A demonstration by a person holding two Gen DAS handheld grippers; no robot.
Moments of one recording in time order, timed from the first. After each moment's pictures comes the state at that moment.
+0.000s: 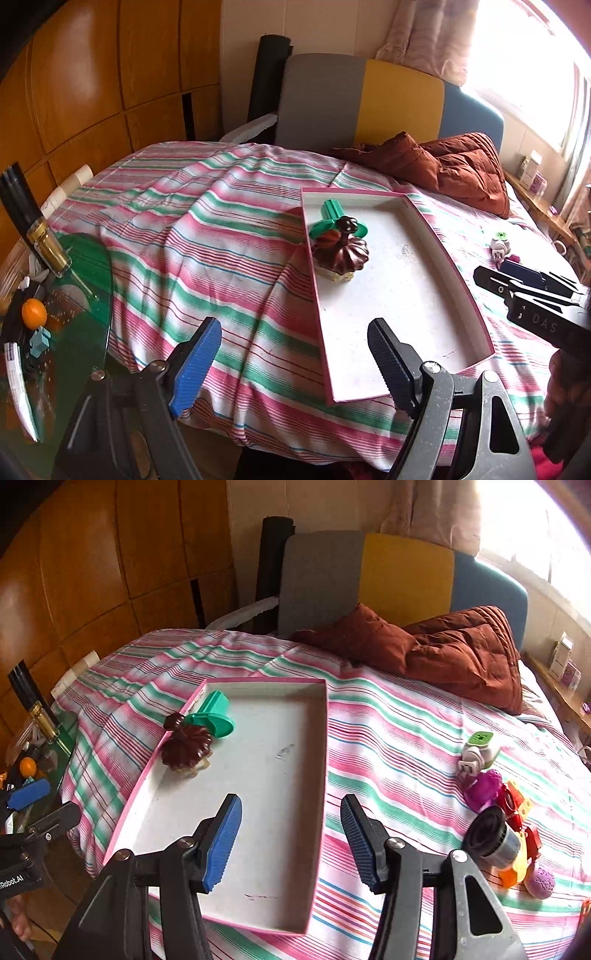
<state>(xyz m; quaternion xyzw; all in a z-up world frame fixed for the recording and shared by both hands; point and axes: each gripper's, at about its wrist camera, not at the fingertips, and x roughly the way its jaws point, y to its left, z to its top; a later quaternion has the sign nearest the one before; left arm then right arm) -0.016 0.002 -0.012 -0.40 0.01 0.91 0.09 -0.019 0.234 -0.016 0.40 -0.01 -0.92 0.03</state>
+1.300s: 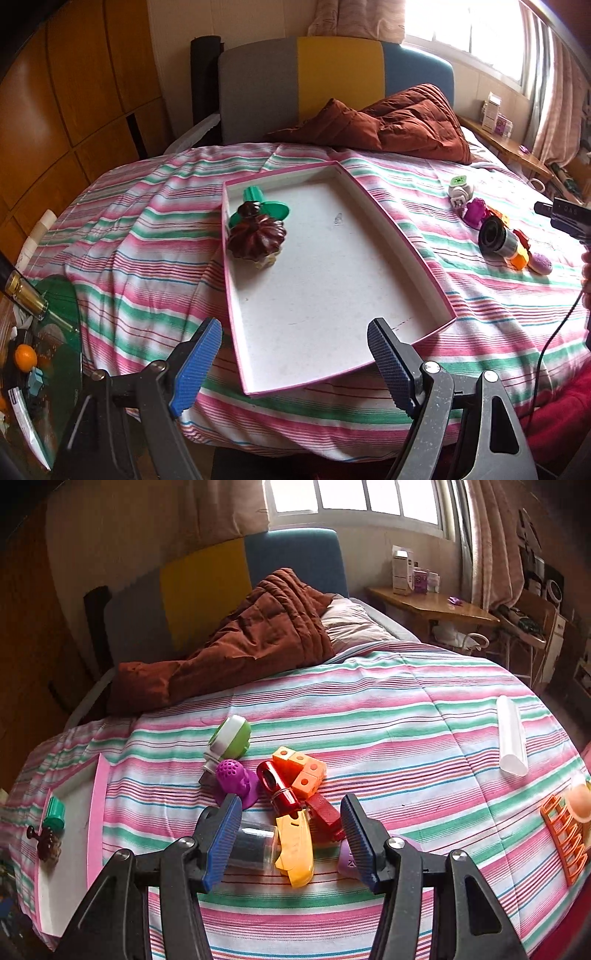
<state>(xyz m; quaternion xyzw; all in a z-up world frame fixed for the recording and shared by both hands) 0.001 0.079 -0.018 -0.41 0.10 0.89 0.16 0.041 0.473 -0.011 0.36 -0.17 -0.89 -0.22</state>
